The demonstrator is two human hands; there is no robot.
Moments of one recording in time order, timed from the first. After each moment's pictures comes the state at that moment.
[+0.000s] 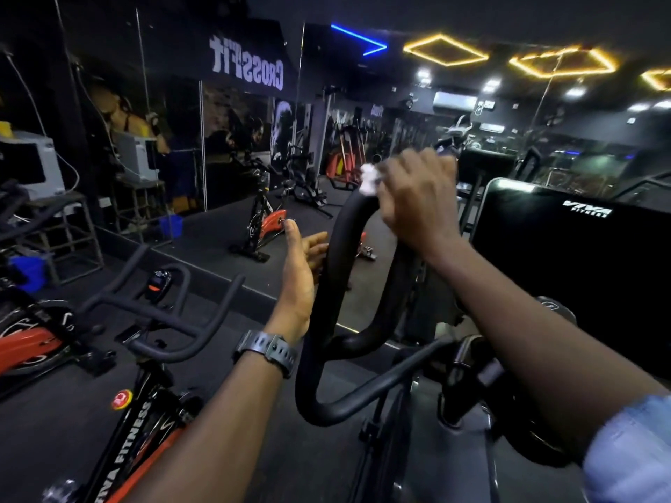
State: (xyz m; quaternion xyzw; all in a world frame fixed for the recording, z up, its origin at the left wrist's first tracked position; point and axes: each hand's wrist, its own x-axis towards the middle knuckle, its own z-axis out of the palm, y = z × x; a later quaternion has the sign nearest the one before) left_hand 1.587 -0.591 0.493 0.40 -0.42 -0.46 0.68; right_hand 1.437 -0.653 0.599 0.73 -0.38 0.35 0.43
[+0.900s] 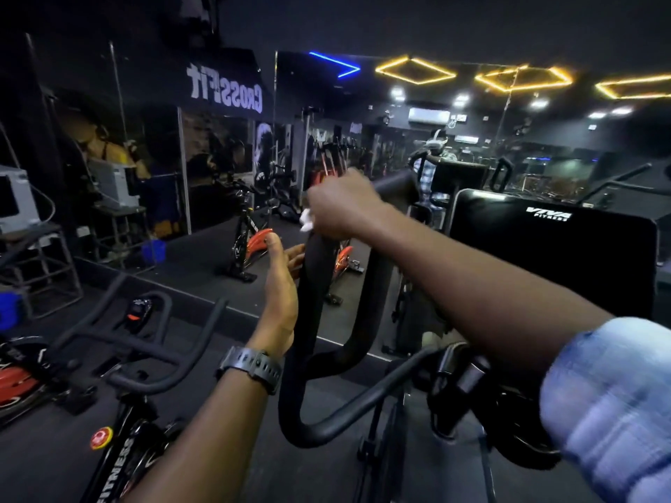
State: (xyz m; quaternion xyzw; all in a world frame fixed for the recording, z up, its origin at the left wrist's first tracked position) left_hand 1.575 -0.595 0.504 0.41 -0.43 -0.43 0.68; right_hand 1.498 -0.639 0.638 0.83 -0.44 0.08 0.32
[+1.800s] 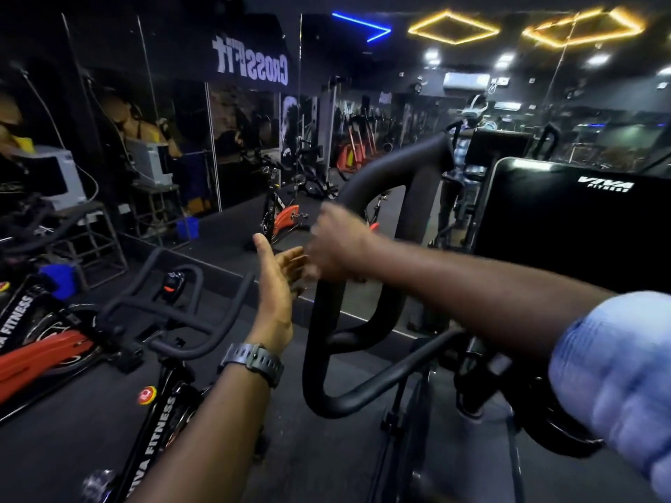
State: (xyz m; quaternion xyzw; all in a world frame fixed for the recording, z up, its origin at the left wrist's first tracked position) left_hand 1.606 -0.596 0.463 0.46 -0.33 -0.45 0.69; right_hand 1.515 -0.638 0.562 0.82 -0.25 -0.19 0.47
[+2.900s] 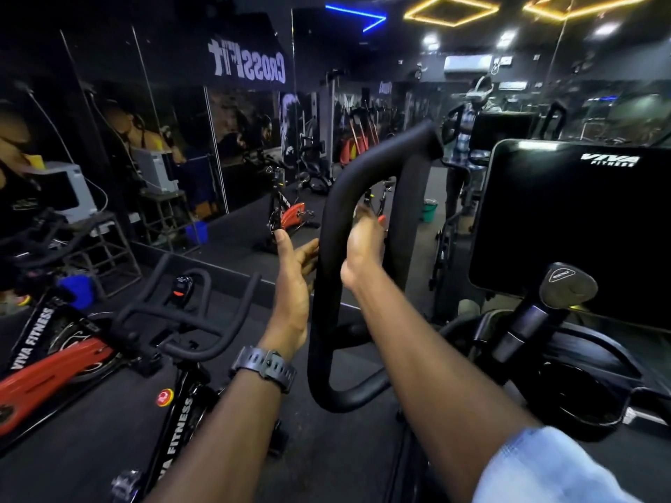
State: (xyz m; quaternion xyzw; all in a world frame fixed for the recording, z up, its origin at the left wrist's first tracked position) left_hand 1.581 -0.586 0.469 0.43 -0.41 -0.45 0.67; right_hand 1.512 -0.651 0.522 -0.30 0.38 -0.66 0.58
